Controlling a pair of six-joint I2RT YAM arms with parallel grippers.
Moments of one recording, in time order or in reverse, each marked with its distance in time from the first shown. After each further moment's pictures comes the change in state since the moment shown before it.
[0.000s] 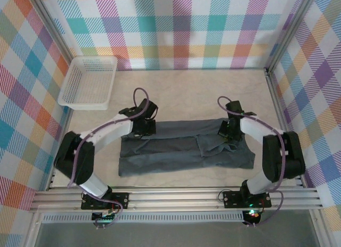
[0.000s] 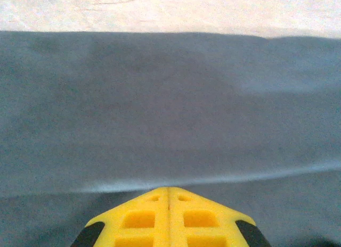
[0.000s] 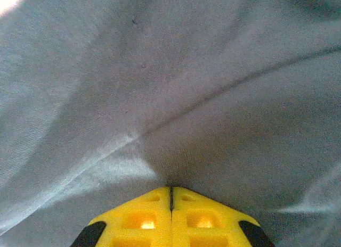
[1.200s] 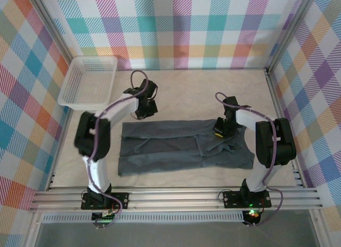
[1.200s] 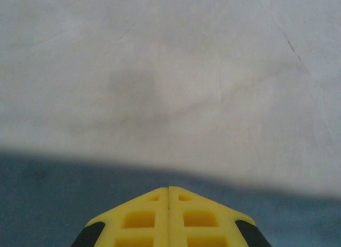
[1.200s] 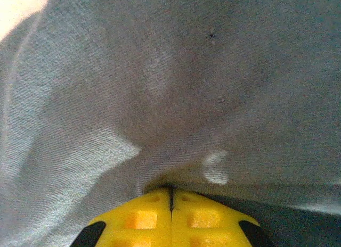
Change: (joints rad) left arm 0.124 0.220 0.313 -0.042 0.031 -0.074; right arm -0.005 0.155 0.124 -0.031 -0.163 0.055
